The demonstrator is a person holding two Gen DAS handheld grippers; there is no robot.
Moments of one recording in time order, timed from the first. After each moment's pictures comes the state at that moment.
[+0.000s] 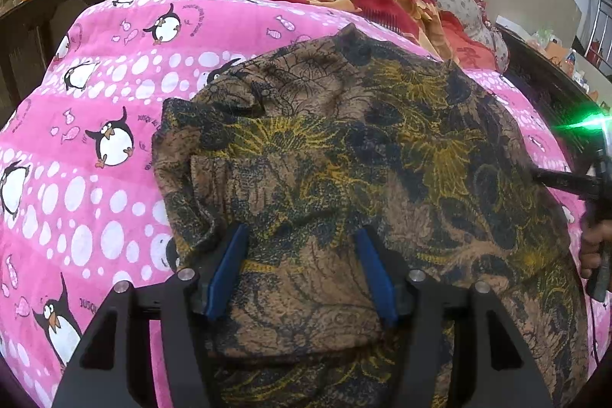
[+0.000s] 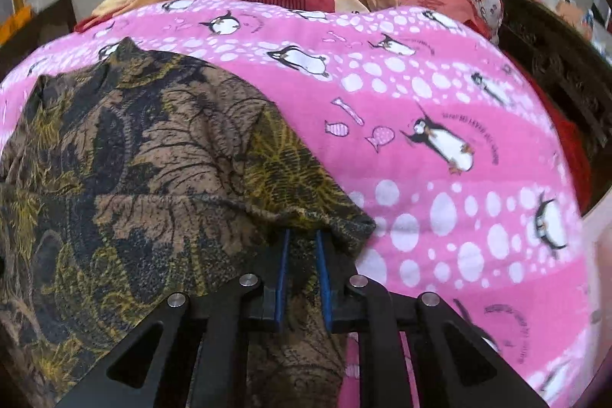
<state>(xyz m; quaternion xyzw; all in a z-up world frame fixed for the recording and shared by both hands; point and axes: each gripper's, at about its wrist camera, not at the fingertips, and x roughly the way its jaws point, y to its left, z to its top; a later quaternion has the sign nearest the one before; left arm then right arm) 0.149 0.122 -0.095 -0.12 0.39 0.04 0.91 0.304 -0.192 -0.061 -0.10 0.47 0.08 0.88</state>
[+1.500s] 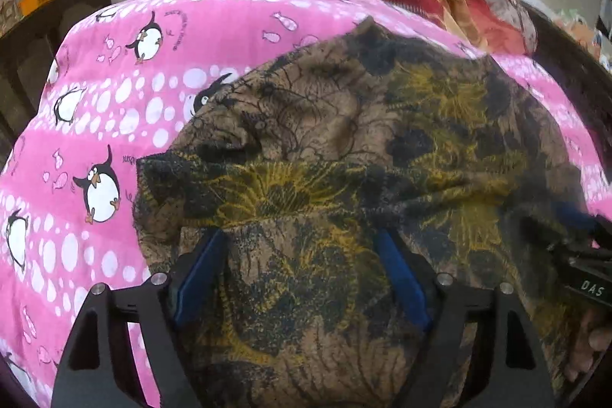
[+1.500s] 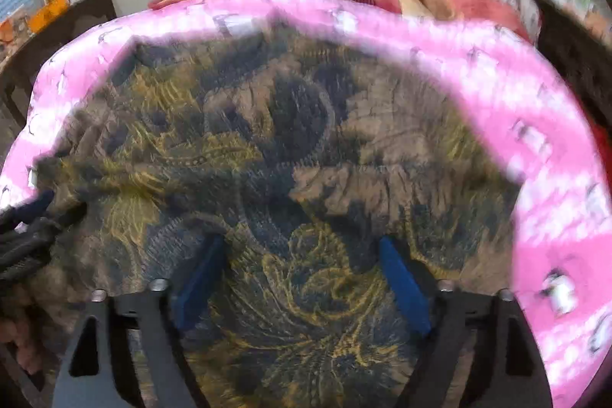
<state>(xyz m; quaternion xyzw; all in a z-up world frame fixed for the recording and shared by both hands) 0.210 0.119 -0.090 -0.07 0.44 0.08 0.89 0.275 -0.106 -0.085 -0.07 0.45 0.16 0.88</state>
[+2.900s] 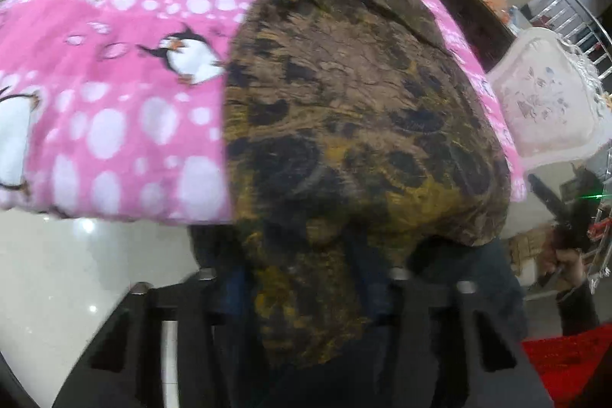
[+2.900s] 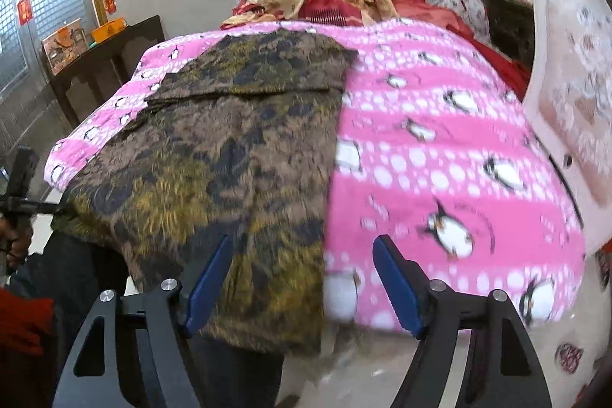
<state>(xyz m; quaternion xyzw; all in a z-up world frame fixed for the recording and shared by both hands) -0.137 0.146 -0.113 -0.20 0.53 -0.12 0.82 -0.084 -0.335 -0.028 -0.02 0.41 0.20 0.89</state>
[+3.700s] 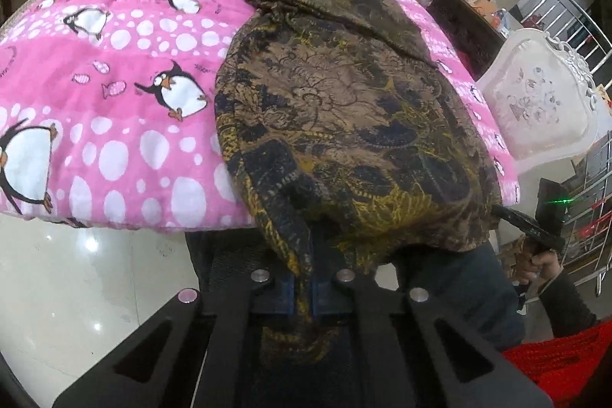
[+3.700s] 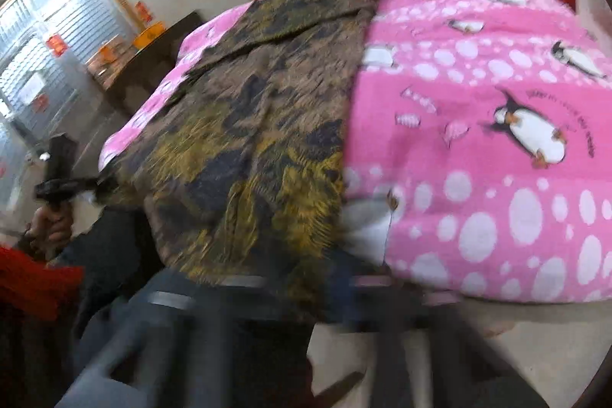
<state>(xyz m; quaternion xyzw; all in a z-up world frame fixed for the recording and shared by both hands) -0.149 0.142 -0.086 -0.18 0.49 -0.12 0.84 -0.073 -0.354 -0.095 0.07 0.46 0.35 0.81</state>
